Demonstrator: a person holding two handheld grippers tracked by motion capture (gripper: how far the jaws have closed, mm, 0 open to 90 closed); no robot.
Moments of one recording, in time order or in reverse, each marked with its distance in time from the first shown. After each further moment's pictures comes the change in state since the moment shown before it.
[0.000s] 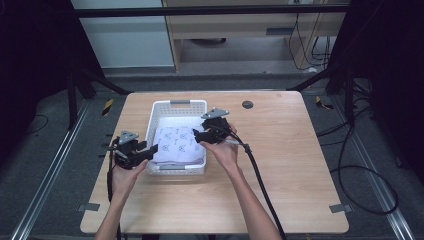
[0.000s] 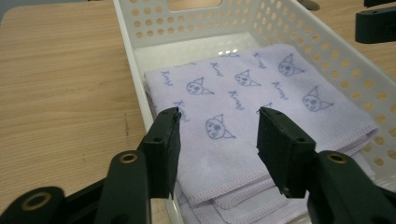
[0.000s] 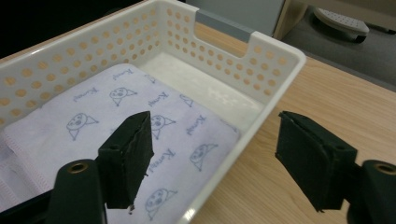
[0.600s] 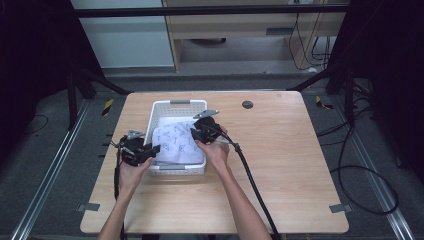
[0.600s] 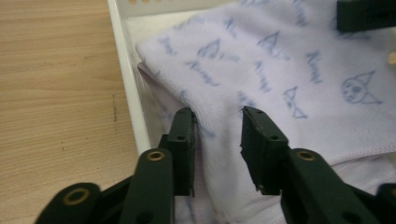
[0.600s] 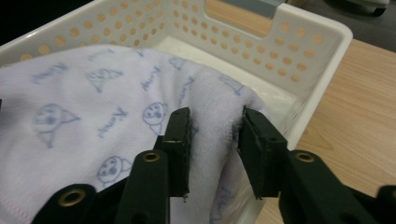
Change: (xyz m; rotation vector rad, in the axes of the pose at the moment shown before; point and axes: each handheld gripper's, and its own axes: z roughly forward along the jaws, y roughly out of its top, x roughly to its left) left arm 0.003 0.000 0.030 0.099 0.006 -0.047; right arm 0.013 -0.001 0.037 0.080 0.017 0.038
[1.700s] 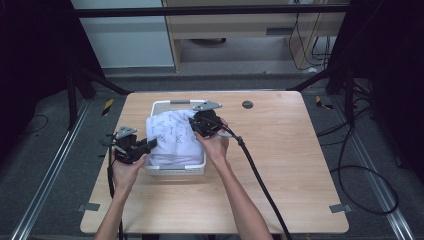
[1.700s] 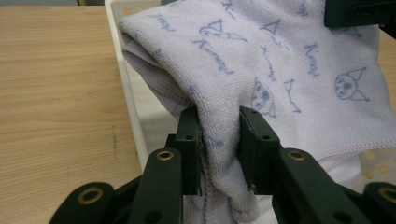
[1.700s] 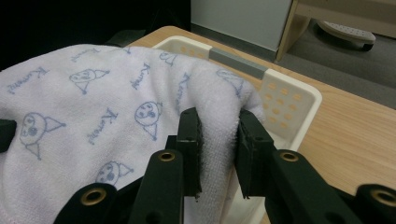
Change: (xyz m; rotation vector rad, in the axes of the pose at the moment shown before) left arm -0.001 0.010 -0.025 -0.104 -0.055 -0.007; right arm 0.004 0.027 -0.031 -0.128 0.007 0.008
